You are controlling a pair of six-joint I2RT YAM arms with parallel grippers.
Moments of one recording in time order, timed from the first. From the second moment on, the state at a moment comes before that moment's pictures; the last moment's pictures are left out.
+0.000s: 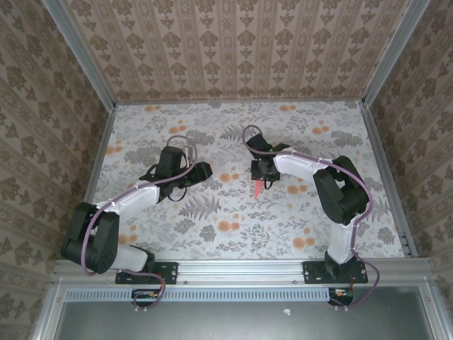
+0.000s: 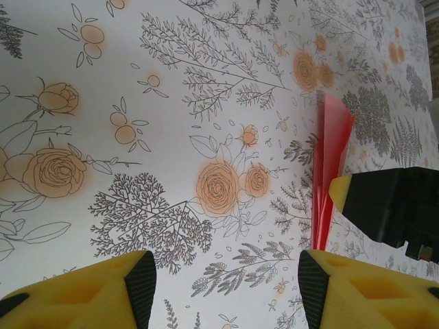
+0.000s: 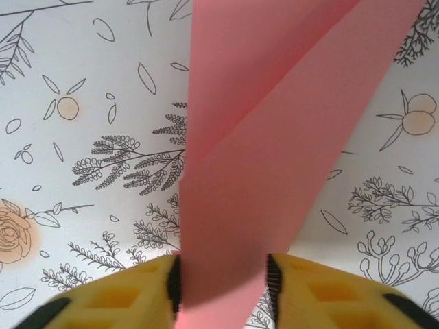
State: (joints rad) left arm -0.44 1.38 0.69 -0.05 0.34 -0.68; right arm 0.54 1.90 1.27 -0.61 0.15 0.65
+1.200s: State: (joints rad) left arm -0.44 1.36 0.69 -0.09 0.34 -0.66; right arm 0.55 1.92 1.31 -0.65 0.25 0.60
